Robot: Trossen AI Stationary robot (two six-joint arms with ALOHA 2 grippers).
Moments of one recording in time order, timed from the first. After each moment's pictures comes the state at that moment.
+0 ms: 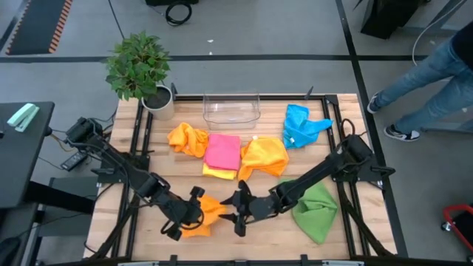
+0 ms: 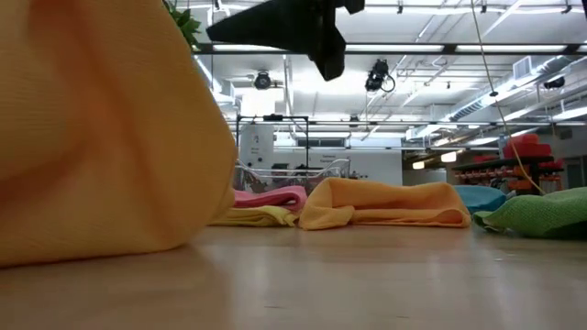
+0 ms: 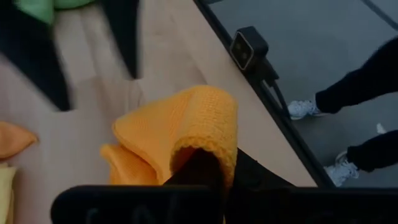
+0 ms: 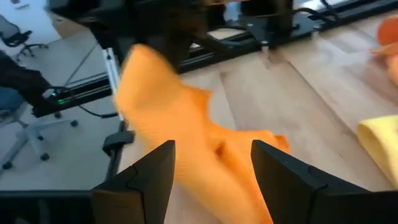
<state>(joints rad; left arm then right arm) -0.66 1.40 0.94 -0.26 -0.13 -0.17 0.49 1.96 1.24 0.32 0.42 0.48</state>
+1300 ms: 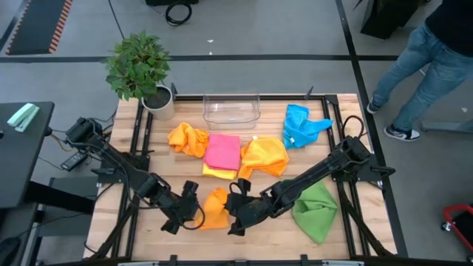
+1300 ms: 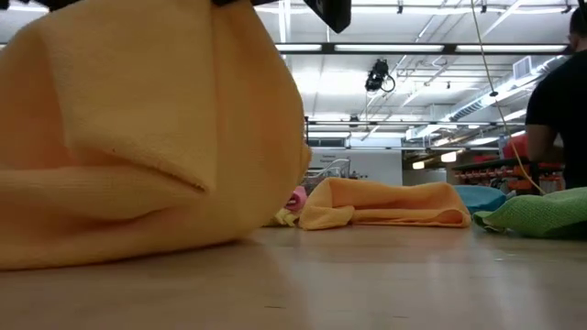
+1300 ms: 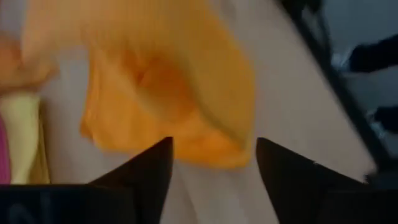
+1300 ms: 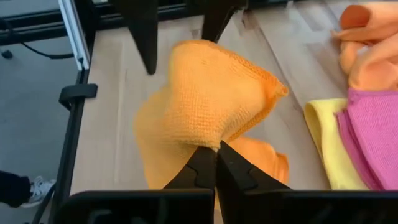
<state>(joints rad) -0.66 1.40 0.94 -0.51 -0.18 -0.22 0.48 1.98 1.58 -0.35 0.45 0.49</state>
